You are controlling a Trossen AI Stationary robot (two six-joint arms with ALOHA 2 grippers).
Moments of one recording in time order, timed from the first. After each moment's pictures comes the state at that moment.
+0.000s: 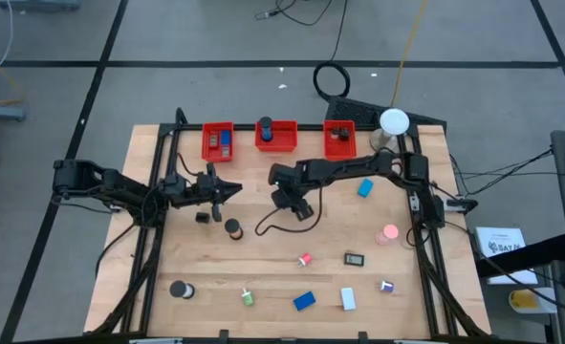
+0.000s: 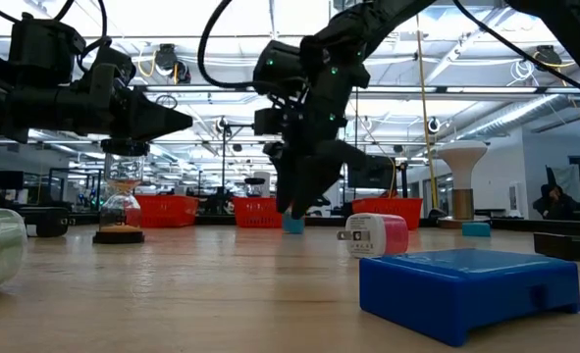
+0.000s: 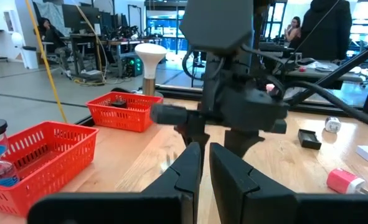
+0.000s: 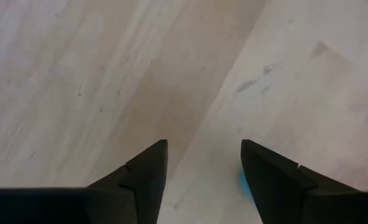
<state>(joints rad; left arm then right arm) 0.18 1.27 0.02 1.28 0.00 -0.03 -0.15 2.07 1.53 -0.62 -0.08 -0.65</state>
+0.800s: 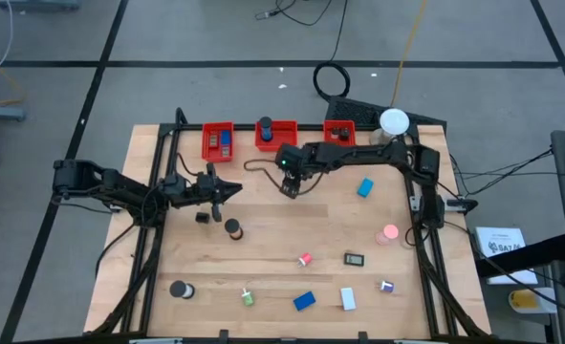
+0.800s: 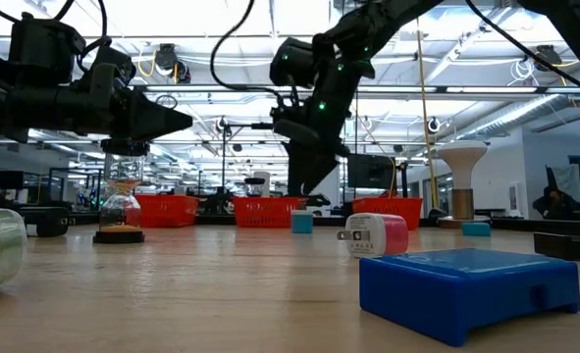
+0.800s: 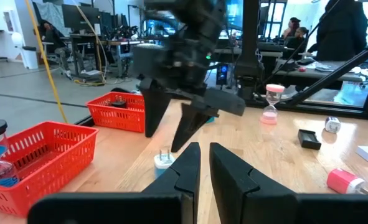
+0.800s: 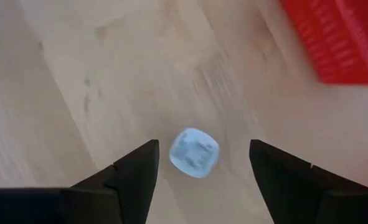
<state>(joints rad) 0.18 1.27 0.02 1.28 0.00 -0.03 -0.26 1.99 1.52 -0.64 0.09 0.21</state>
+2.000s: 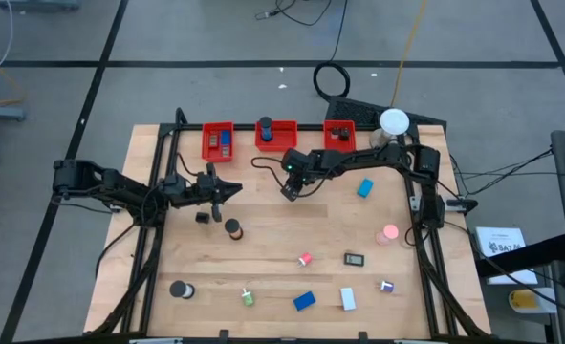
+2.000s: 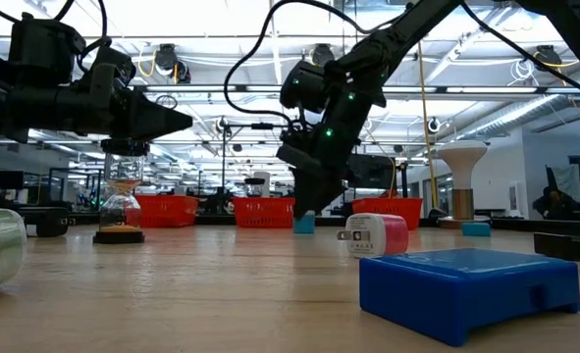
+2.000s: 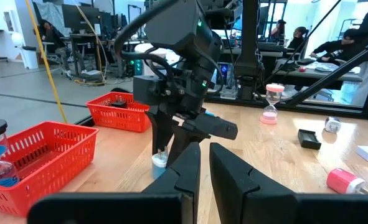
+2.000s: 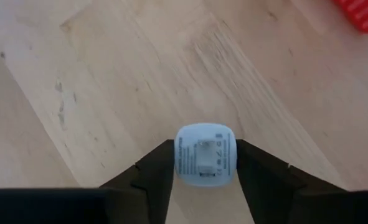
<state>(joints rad) 0.18 1.27 0.02 1.28 0.00 -0.03 -0.27 1.99 1.33 -0.40 0.08 0.34</state>
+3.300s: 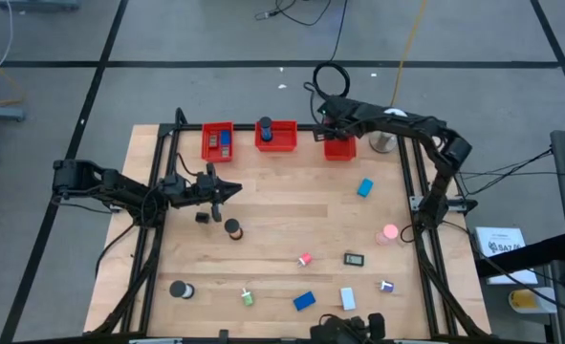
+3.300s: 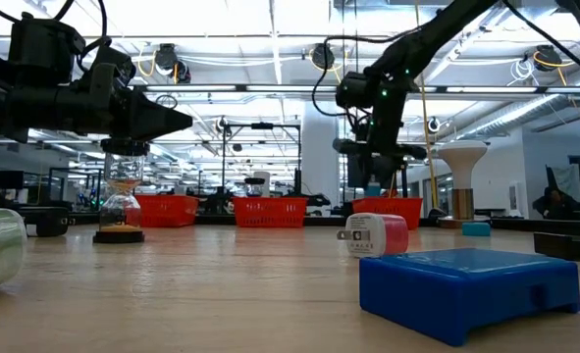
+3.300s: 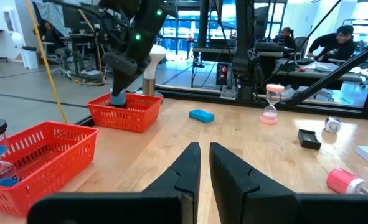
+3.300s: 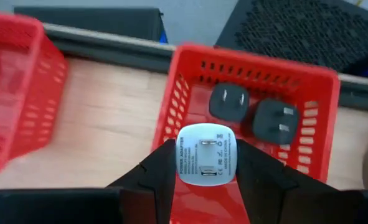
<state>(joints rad) 0.18 1.27 0.02 1.28 0.00 -0.03 -0.68 1.81 1.33 -0.66 0.24 0.67</state>
